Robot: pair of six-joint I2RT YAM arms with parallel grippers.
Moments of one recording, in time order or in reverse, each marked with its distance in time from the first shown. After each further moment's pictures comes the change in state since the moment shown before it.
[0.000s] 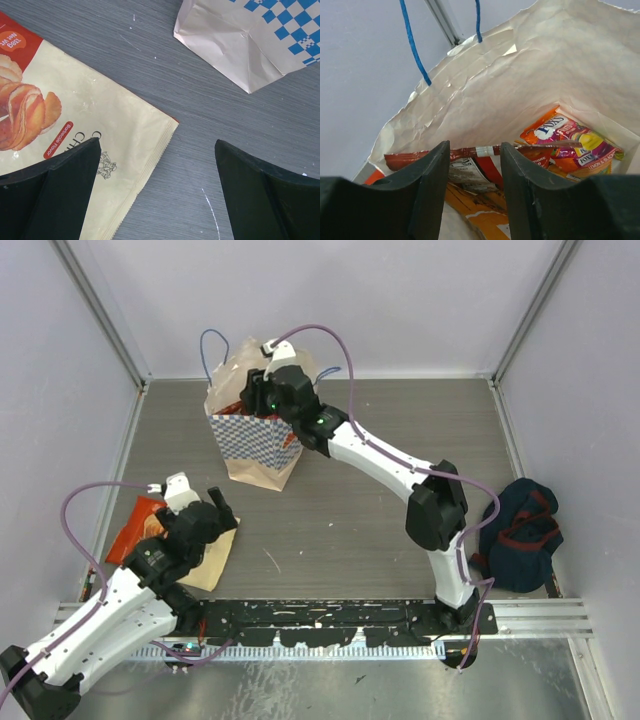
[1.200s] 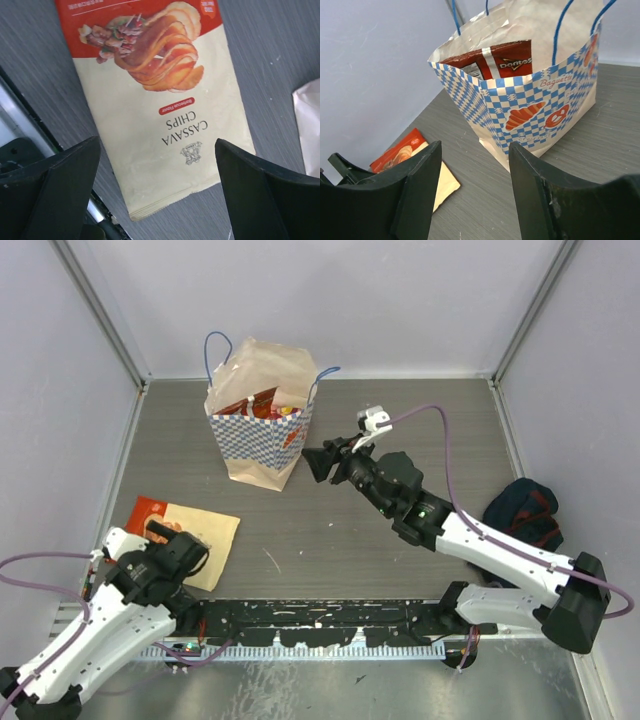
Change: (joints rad) left arm 0.000 -0.169 0.011 -0.755 -0.191 -0.913; right arm 0.085 -0.914 -1.022 0.288 0.075 0.025
